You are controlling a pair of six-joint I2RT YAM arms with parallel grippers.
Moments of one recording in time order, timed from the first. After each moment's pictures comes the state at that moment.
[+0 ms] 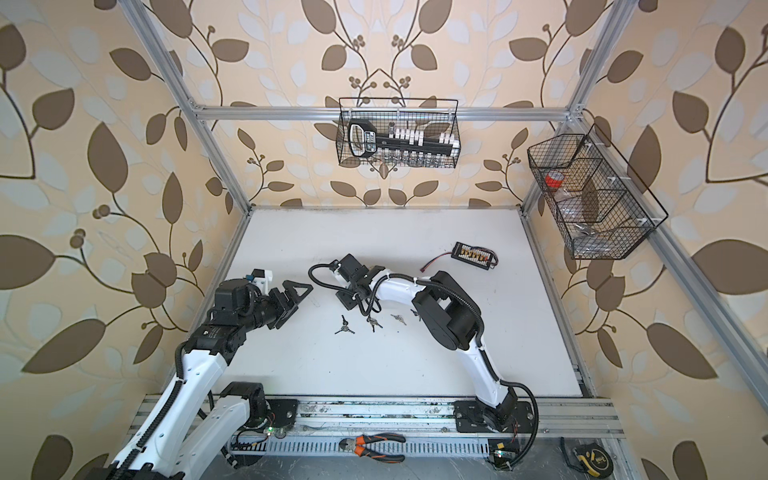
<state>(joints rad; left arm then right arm) -0.01 0.75 0.55 -0.43 0.57 -0.86 0.83 2.20 1.57 -0.38 0.00 0.05</state>
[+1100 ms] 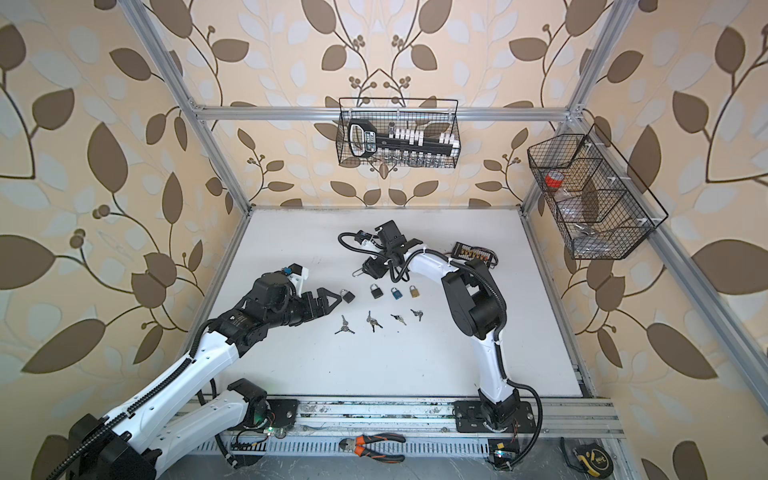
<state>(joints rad) -0.41 0.90 0.65 -0.45 0.33 -0.73 0.53 2.15 1.63 -0.38 -0.26 -0.36</state>
